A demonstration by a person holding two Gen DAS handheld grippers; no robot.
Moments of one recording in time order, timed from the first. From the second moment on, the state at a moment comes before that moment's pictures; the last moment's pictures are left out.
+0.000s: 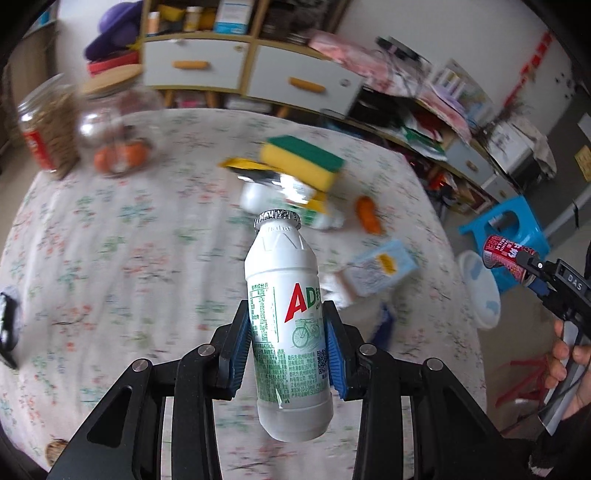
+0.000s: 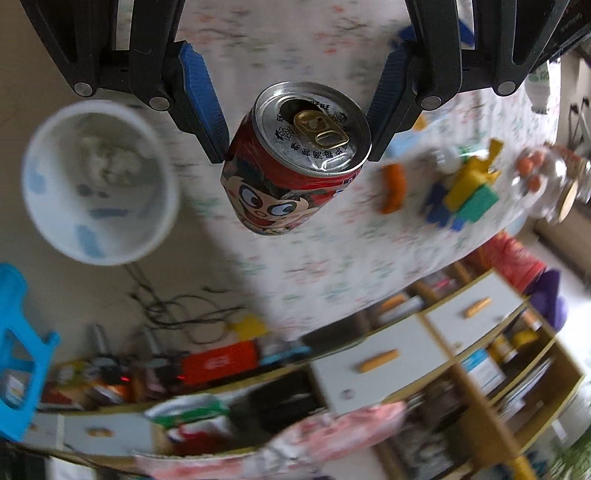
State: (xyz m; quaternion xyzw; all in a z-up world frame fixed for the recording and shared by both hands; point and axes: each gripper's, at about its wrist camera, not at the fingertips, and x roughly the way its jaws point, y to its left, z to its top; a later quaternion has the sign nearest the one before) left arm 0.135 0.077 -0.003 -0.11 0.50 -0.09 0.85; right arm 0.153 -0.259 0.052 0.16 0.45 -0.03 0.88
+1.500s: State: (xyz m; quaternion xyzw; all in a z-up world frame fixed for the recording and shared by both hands) left arm 0.197 -0.328 -0.051 0.03 0.55 -0.32 0.77; right arm 0.058 -0.506 0.025 0.27 0.45 -0.19 0.83
